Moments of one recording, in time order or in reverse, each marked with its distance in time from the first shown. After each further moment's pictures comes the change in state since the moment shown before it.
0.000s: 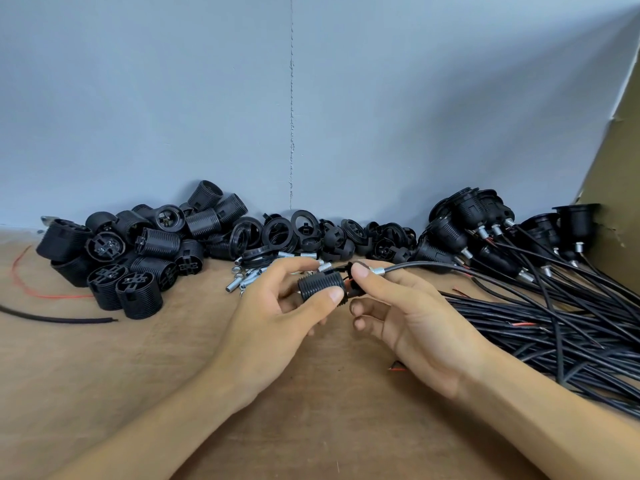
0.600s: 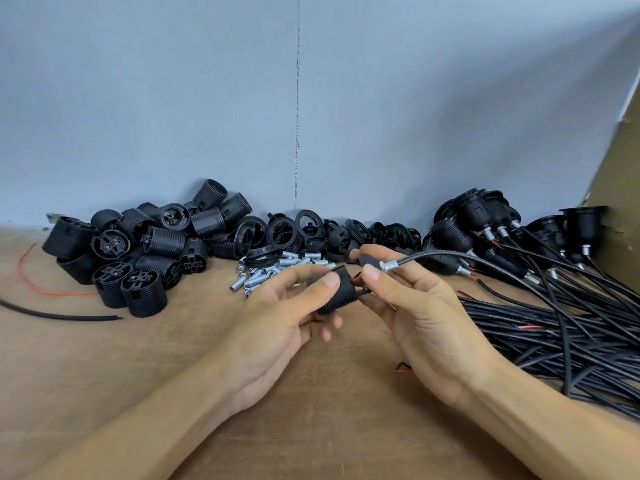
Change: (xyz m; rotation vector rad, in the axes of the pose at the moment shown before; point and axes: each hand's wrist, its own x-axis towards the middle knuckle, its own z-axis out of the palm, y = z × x) left_hand 0.003 0.008 -0.001 -0.443 -0.116 -0.246; right_hand -0.002 0.003 -0.001 -0.032 -0.001 -0.196
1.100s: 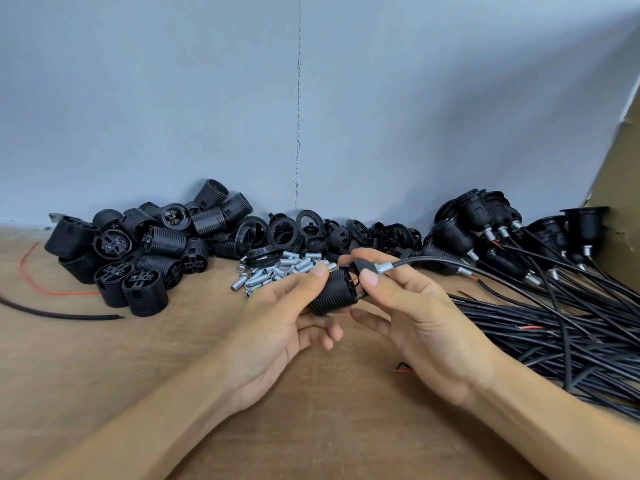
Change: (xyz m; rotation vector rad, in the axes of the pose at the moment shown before) left_hand -0.001 0.002 0.002 -0.007 -0.004 -0.062; right_hand -0.001 -0.003 -0.001 -0.081 -0.104 0.090
